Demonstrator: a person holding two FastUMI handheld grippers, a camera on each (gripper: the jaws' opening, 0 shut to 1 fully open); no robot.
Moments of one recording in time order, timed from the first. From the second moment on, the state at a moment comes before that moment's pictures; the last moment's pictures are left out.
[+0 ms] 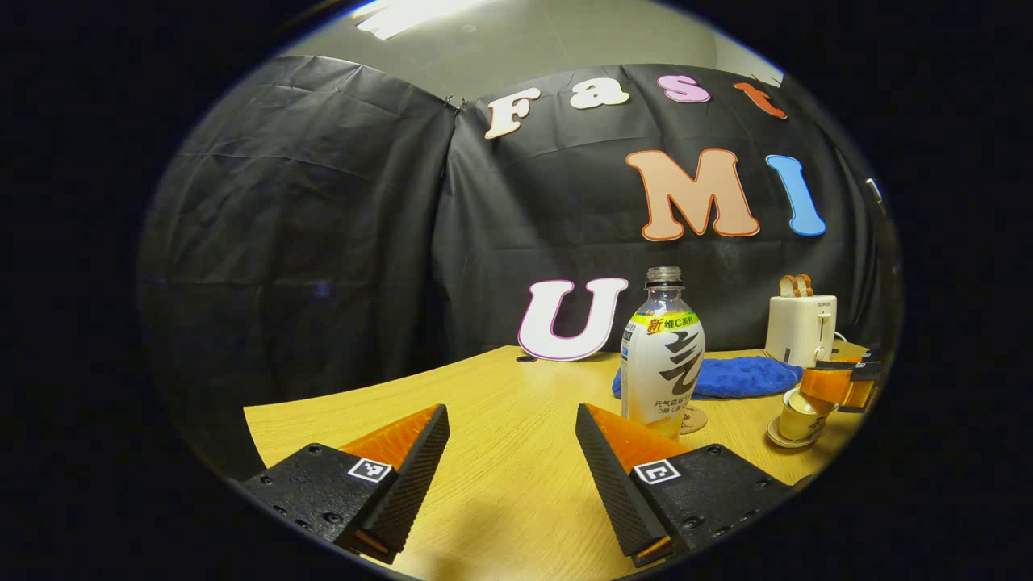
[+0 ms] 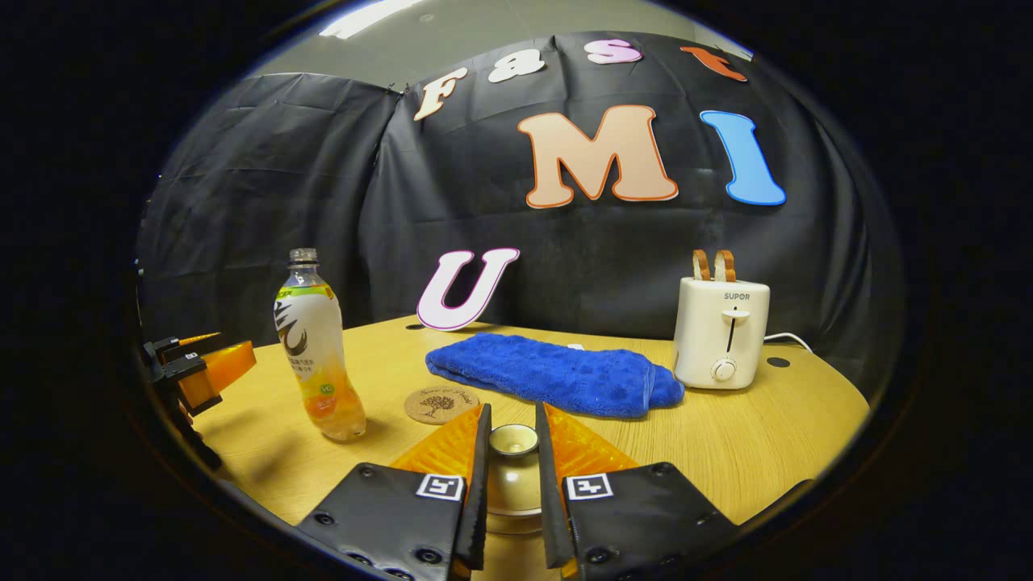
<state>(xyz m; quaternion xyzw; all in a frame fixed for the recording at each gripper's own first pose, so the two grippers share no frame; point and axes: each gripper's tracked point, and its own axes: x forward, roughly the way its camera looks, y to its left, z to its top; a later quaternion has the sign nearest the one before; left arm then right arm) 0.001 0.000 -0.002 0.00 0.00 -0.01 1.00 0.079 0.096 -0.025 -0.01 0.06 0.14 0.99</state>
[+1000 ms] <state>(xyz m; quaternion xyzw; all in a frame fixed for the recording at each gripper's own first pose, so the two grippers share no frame) -0.028 -0.073 -0.002 -0.01 0.00 -0.21 0.98 0.022 0.018 -0.003 0.00 0.00 0.02 1.00</state>
